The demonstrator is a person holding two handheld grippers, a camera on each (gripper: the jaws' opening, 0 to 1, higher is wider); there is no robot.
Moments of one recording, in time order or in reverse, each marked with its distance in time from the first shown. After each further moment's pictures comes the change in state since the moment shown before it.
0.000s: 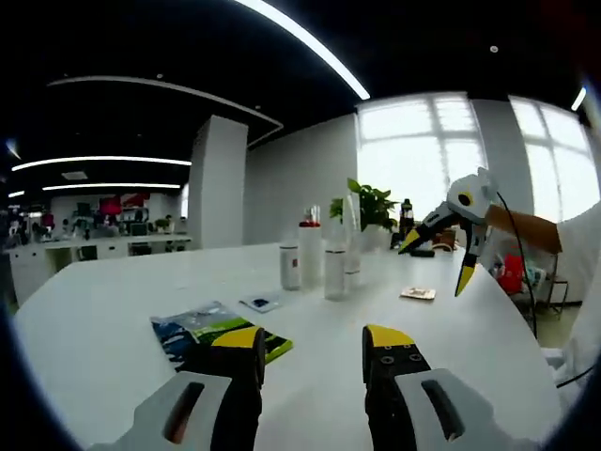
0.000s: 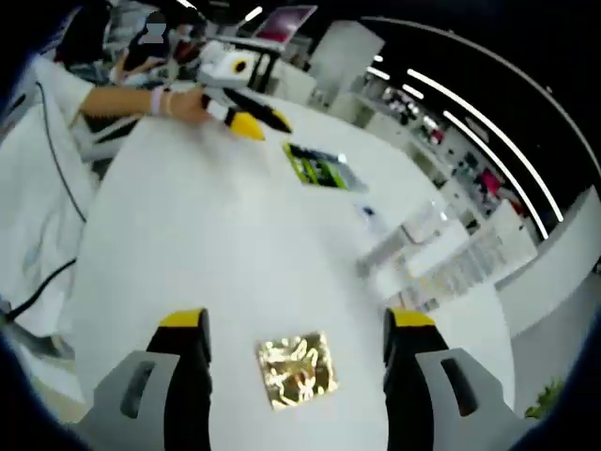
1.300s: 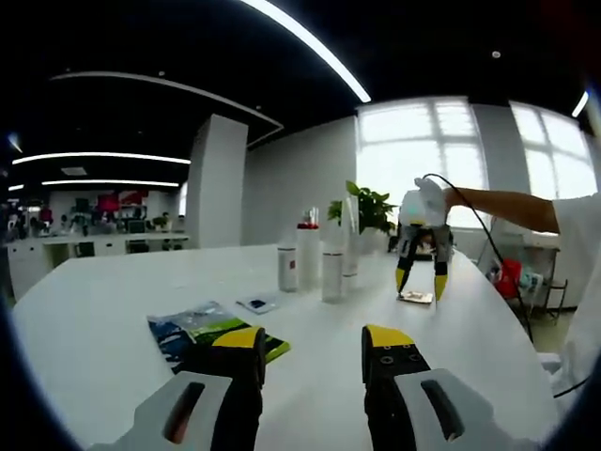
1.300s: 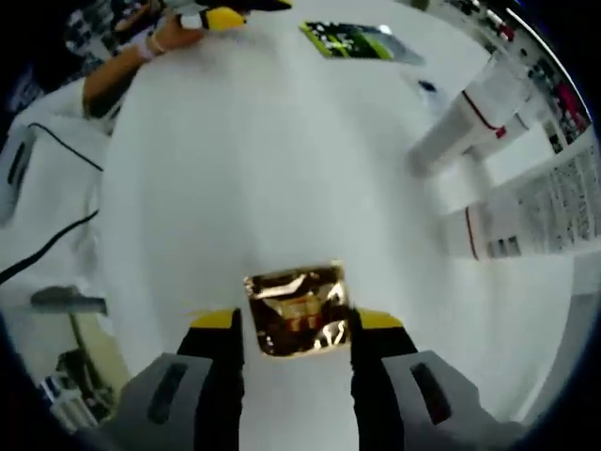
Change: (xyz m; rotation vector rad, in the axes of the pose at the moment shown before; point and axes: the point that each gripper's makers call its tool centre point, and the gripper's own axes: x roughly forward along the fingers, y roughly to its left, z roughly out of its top) left arm 0.005 0.005 0.002 -0.021 -0.005 -0.014; right arm 0.016 0.006 -0.054 0.122 0.427 0.425
